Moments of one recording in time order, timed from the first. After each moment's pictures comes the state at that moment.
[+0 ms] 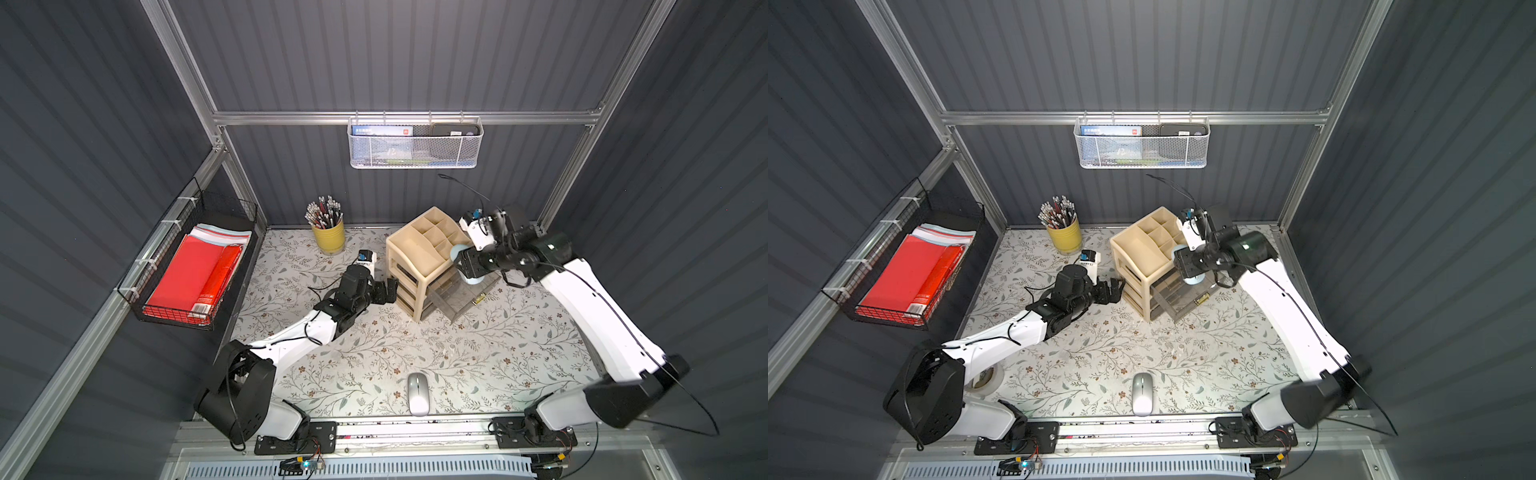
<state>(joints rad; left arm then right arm) -0.56 1.44 0.85 0.10 -0.02 -0.39 0.55 1.39 1.67 -1.08 -0.03 0.04</state>
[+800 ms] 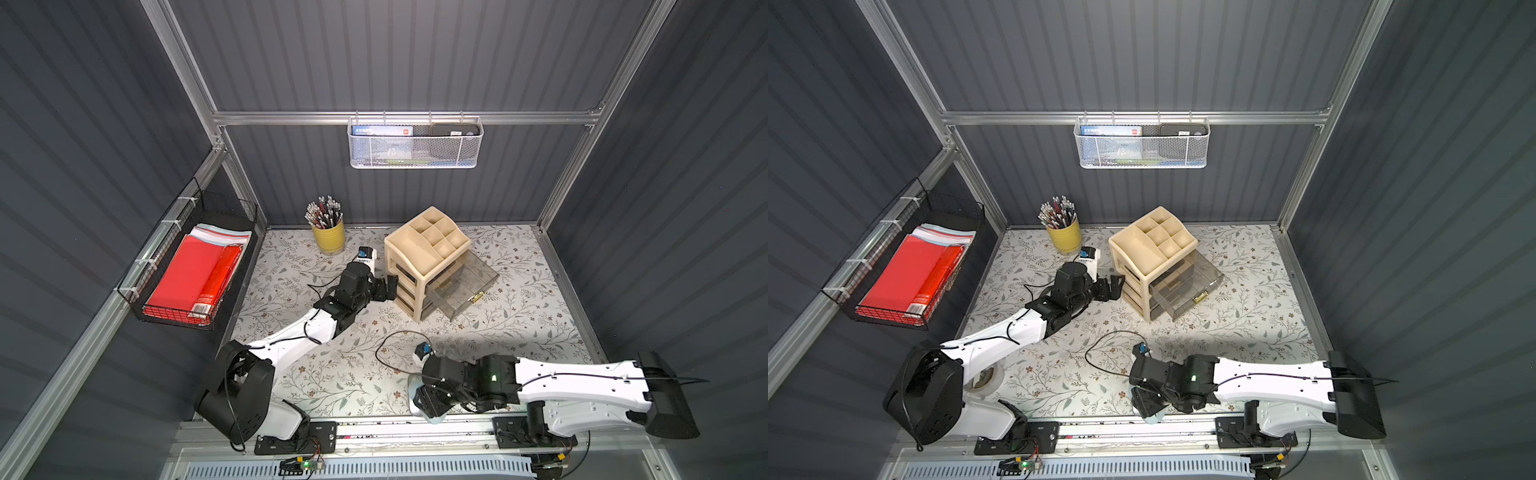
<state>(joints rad) -0.56 1.43 0.87 0.09 -0.04 -0.37 1.41 1.23 0.77 -0.65 0.05 0.88</state>
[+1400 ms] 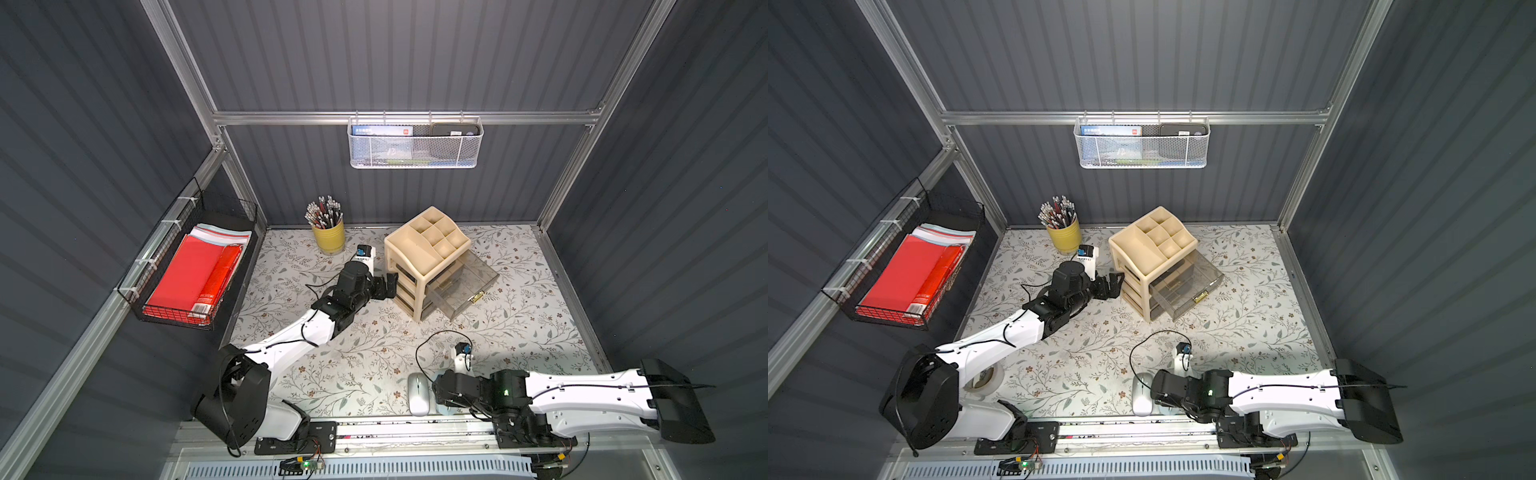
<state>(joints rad) -0.56 1.41 0.87 0.10 -0.04 -0.37 1.41 1.09 0.53 -0.55 0.33 1.35</state>
